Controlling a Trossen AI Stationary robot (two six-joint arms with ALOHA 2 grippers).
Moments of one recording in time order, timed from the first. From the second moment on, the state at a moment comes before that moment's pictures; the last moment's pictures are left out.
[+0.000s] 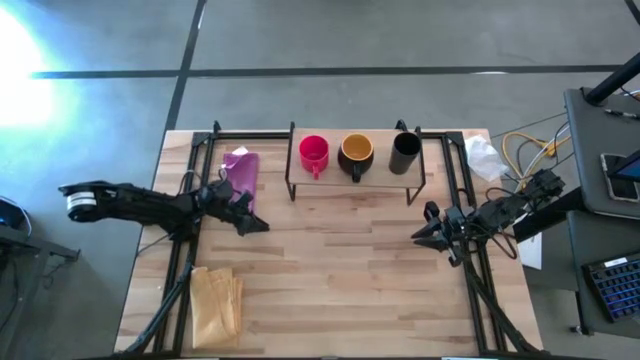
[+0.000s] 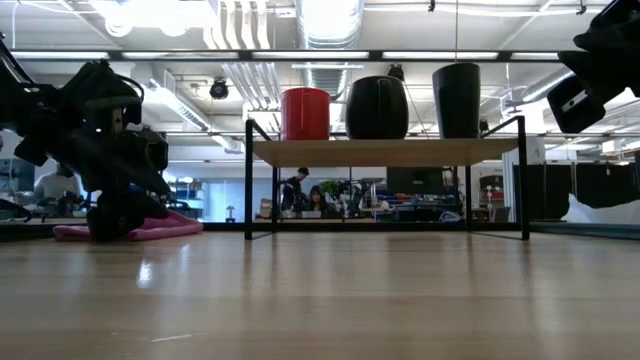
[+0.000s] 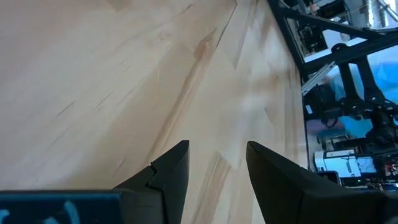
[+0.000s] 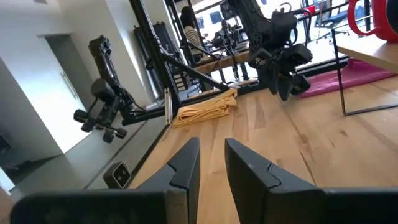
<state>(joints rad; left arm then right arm) 0.38 1.07 0.00 0.56 0.54 -0.75 0.52 0.04 0.01 0.04 0.29 0.34</state>
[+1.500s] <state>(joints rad) 0.38 1.21 0.04 0.67 0.54 -0.75 0.52 0.04 0.01 0.04 0.29 0.34</state>
